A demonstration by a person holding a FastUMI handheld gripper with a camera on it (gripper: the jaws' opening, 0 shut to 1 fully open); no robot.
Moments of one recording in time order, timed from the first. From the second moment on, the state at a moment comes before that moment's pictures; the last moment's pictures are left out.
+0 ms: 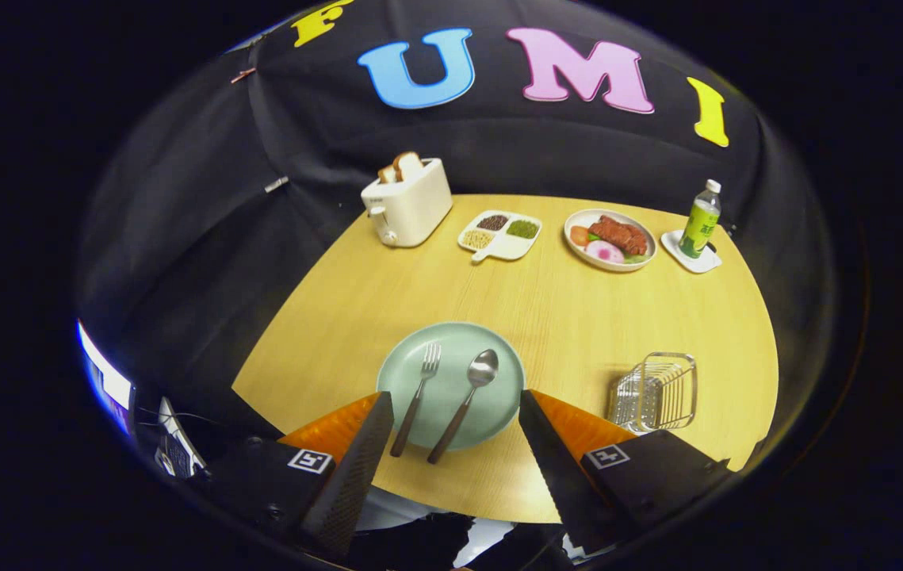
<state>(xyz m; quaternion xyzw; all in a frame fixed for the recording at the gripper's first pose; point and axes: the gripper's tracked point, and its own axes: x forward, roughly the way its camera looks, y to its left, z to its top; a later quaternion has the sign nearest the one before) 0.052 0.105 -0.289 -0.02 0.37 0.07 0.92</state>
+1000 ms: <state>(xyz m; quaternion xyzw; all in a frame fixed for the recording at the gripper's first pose) 0.082 0.098 -0.443 -0.03 0.53 0.02 0.85</state>
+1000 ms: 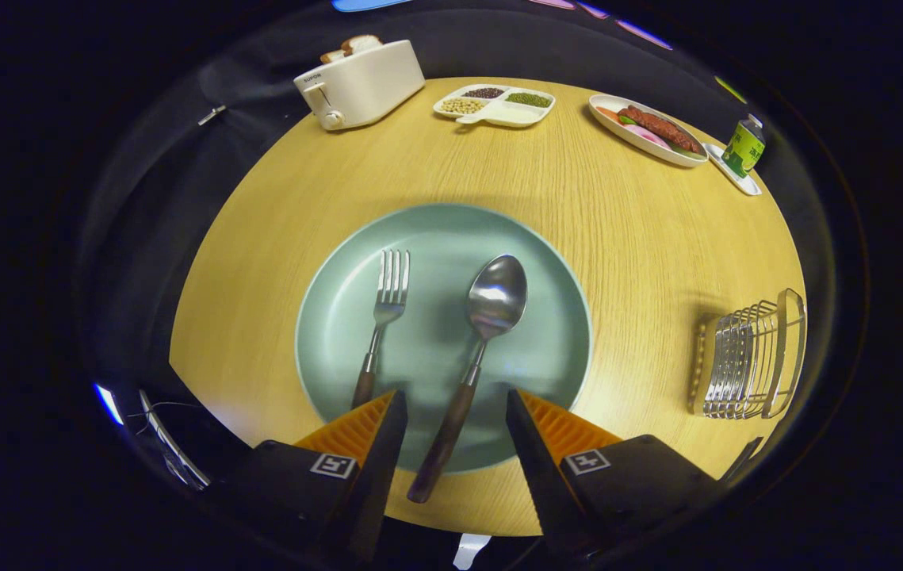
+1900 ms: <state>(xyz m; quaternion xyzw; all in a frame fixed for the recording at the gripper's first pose) 0.078 0.084 -0.429 -0.01 0.55 0.03 0.83</state>
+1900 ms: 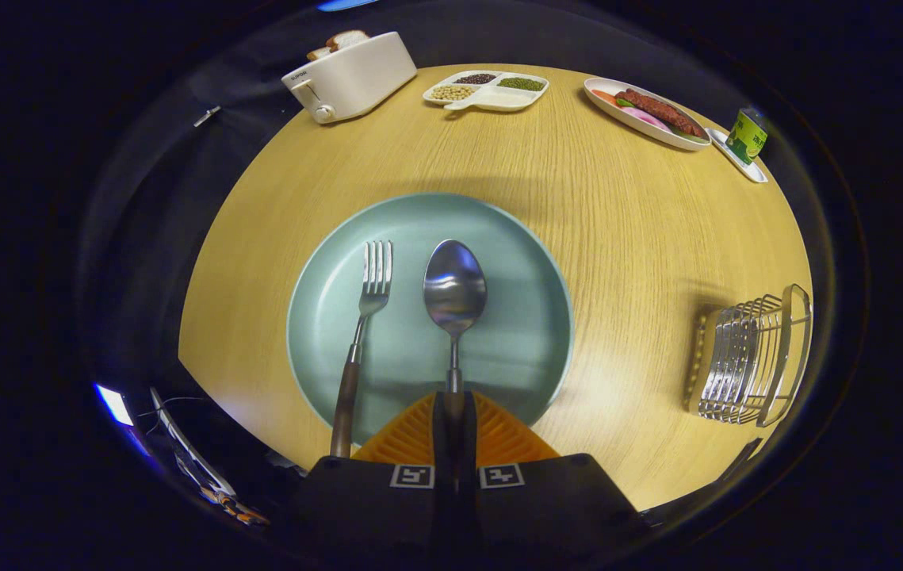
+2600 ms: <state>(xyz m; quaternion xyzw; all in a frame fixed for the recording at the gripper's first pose) 0.031 -0.021 -0.293 -0.02 0.53 0.06 0.84</state>
